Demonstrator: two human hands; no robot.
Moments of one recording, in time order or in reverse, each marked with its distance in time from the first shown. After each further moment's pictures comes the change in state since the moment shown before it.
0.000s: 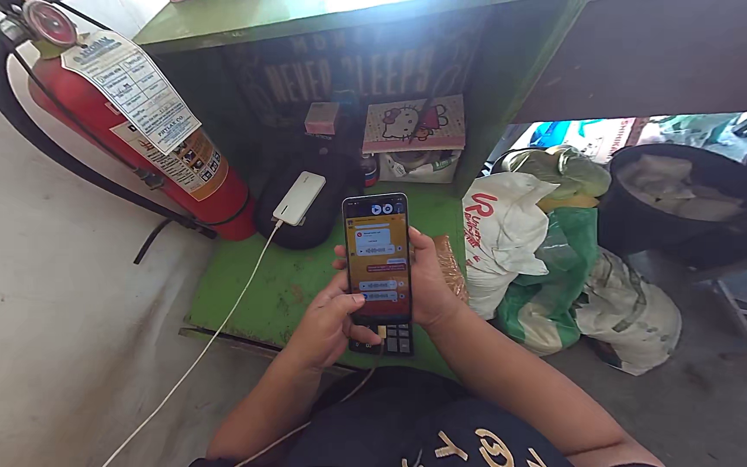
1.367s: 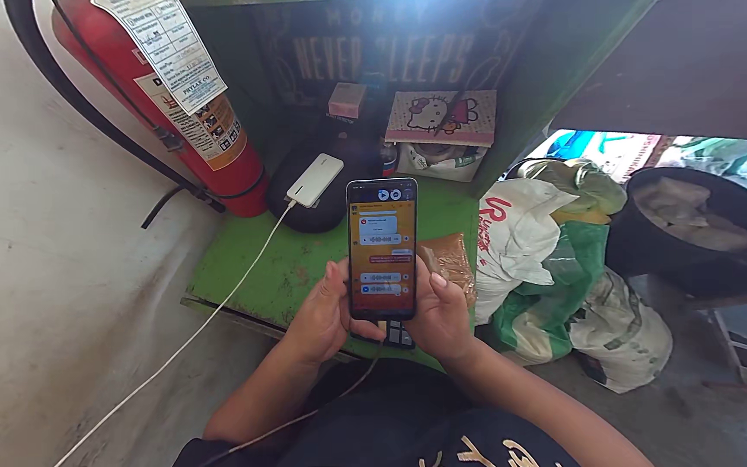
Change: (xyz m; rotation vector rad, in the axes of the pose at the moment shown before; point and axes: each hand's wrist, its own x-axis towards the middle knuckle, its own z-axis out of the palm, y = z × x) left_hand -0.021 0.002 -0.001 -0.019 0.009 0.105; right_hand -0.037 0.032 0.010 -0.350 0.008 -0.255
